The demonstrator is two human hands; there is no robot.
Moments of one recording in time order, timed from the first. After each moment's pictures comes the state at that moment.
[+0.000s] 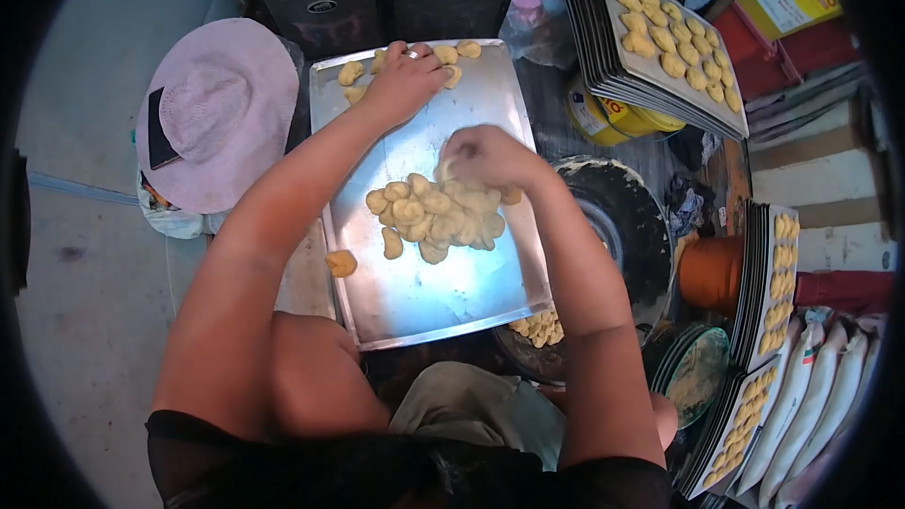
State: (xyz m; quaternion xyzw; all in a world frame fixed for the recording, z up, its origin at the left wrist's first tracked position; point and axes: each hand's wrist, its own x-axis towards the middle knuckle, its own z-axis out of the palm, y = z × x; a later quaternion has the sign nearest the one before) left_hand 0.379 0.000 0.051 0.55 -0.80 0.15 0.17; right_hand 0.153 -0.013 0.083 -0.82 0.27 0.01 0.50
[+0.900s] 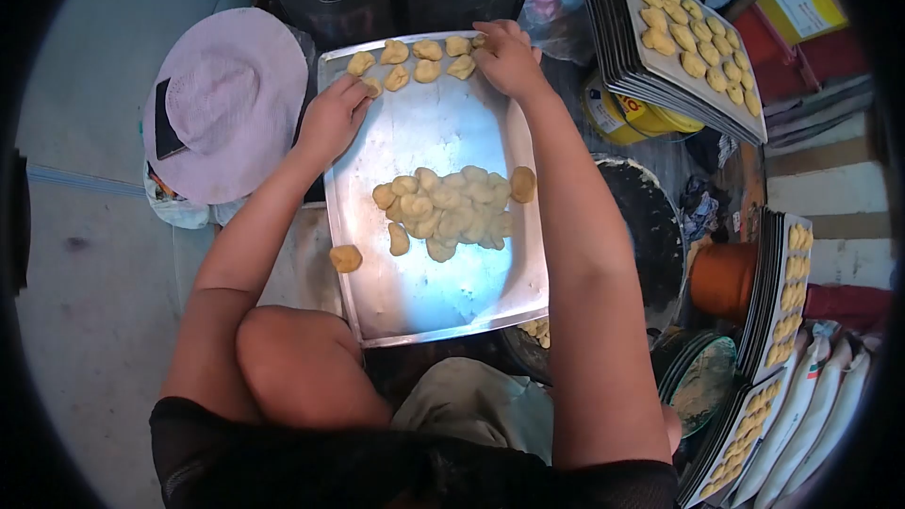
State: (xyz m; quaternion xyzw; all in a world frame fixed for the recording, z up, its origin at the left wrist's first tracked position) left_hand 0.434 0.095 0.042 0.67 -0.68 0.02 0.29; right_hand 0.207 -0.109 0.057 -0.88 0.38 -0.26 0.14
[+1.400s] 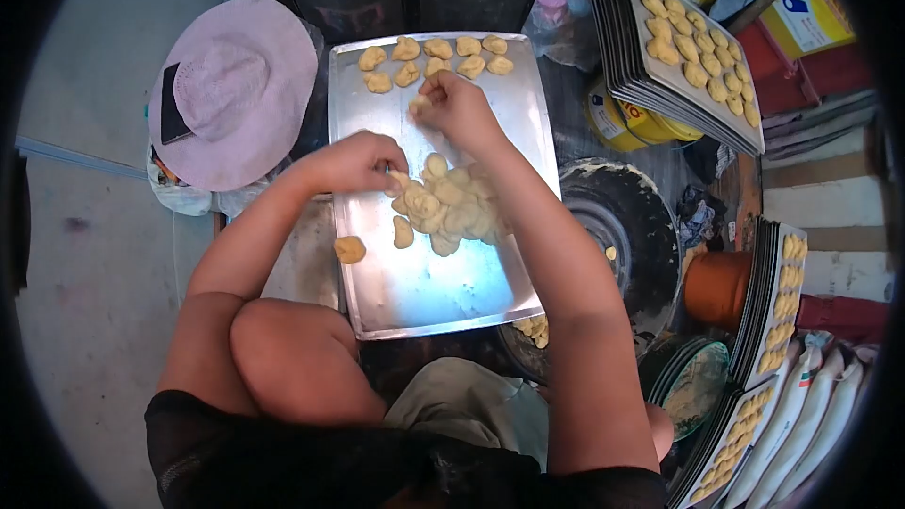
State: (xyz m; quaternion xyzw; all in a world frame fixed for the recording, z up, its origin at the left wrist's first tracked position) left_hand 0.411 0.129 0.064 0.54 -0.73 -0.37 0.19; right_hand 0.237 -0.004 0.054 -0.75 0.31 -0.26 0.52
